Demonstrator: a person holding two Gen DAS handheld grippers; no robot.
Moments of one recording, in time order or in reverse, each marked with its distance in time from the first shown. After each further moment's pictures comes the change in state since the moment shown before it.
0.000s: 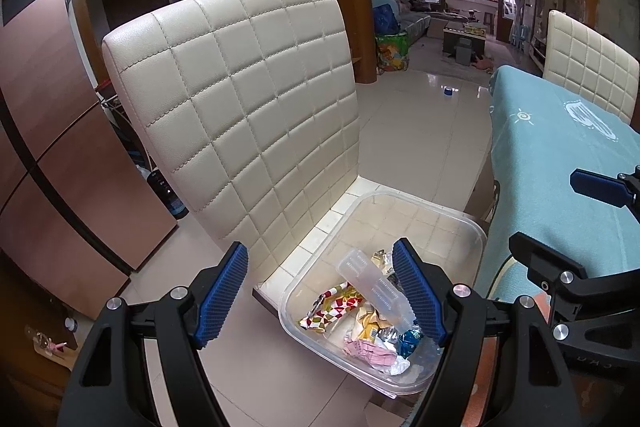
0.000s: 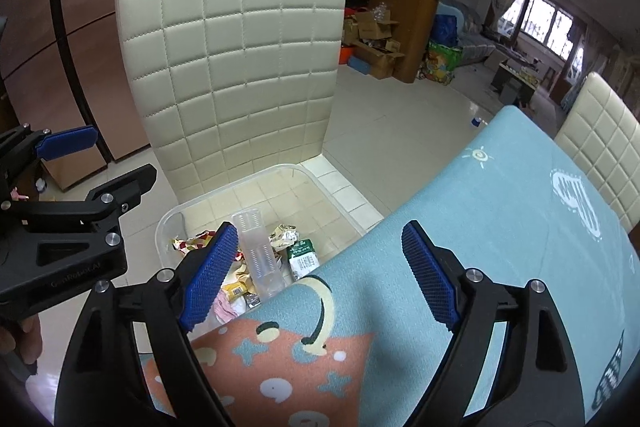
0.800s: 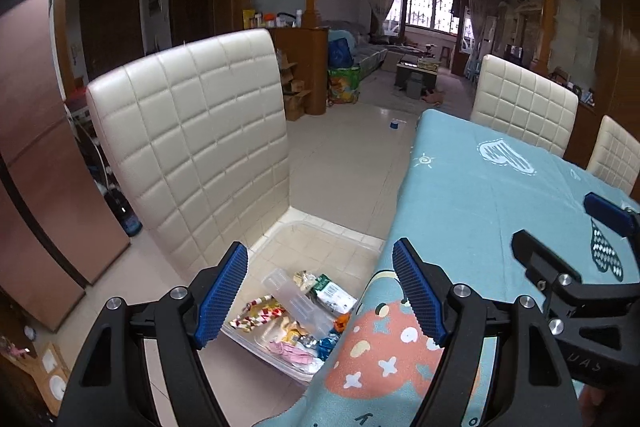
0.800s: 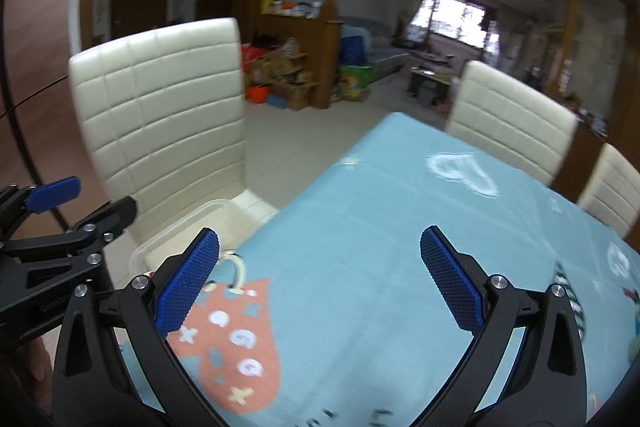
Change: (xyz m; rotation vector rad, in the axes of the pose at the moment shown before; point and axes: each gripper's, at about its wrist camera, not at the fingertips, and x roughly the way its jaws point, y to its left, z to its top) left arm -0.095 -0.043 0.013 -0.019 -0.121 -0.181; right arm -0.135 -0.047 -0.031 0.223 -0.150 -0.265
